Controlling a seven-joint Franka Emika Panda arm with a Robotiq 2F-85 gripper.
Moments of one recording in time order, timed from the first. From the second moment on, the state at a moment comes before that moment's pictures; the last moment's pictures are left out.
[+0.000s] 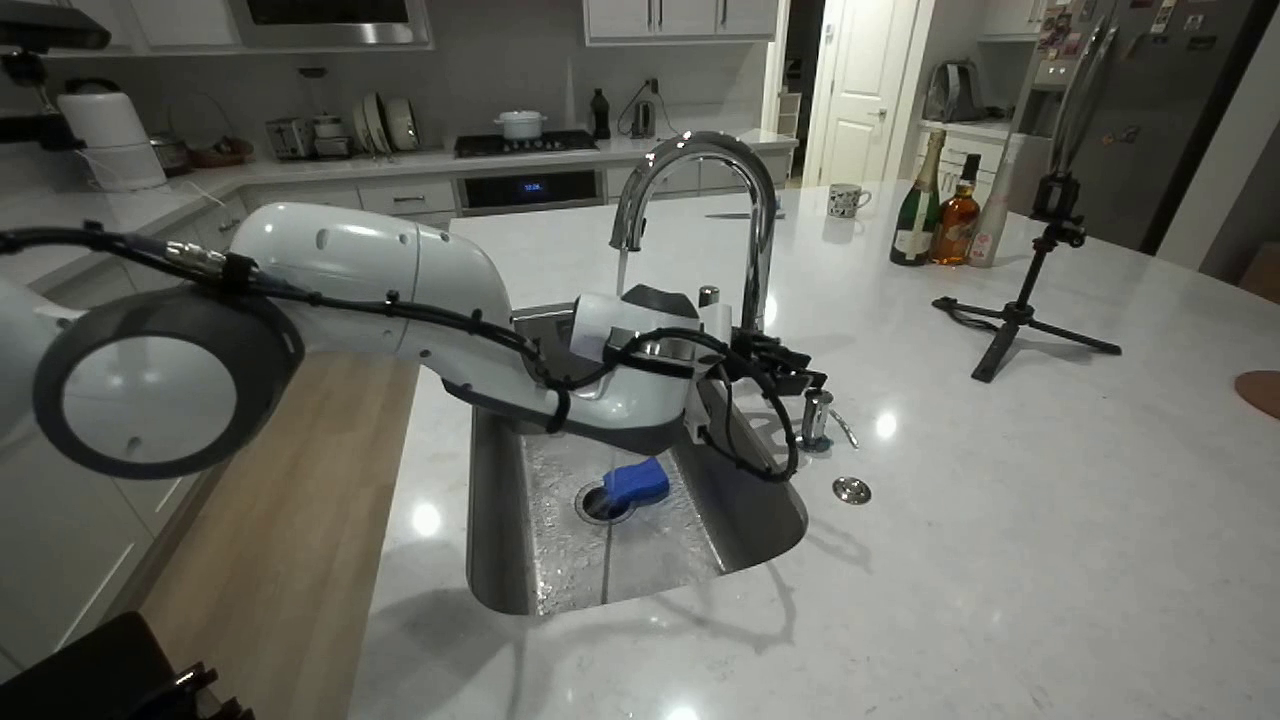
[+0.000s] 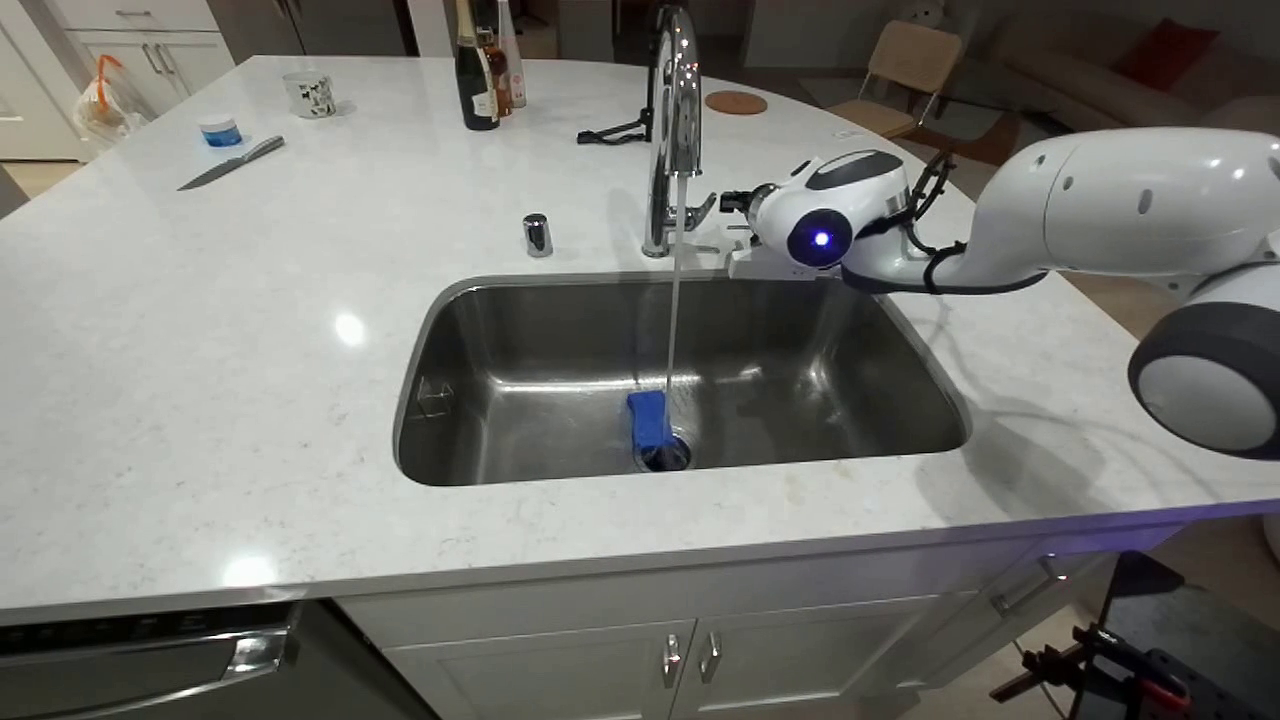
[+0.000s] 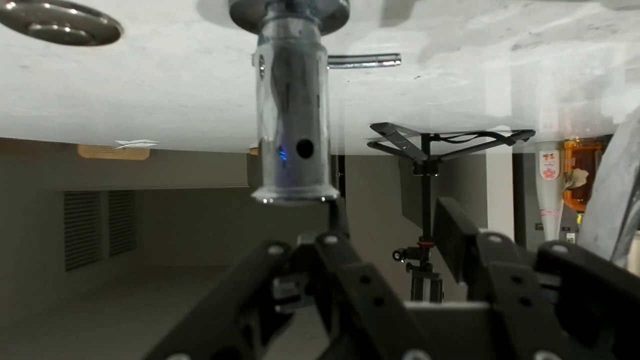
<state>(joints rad) -0.16 1.09 -0.35 -0.95 -1.55 2.86 2.00</state>
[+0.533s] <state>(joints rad) -0.19 1.17 -0.30 -0.82 -1.54 2.88 1.99</state>
